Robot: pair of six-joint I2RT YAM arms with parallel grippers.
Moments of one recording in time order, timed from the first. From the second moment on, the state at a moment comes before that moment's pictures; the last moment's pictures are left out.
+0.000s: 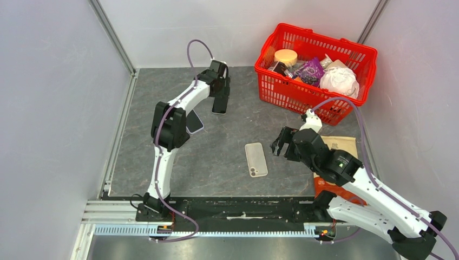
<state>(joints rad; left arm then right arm) -0.42 2.28 1.97 -0.55 -0.18 -0.24 0.82 0.79 0.86 -0.76 0.39 0.83</state>
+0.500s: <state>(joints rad) -0.41 2.37 1.99 -0.60 -0.06 -0.15 0.82 0.79 0.86 -0.76 0.37 0.82</state>
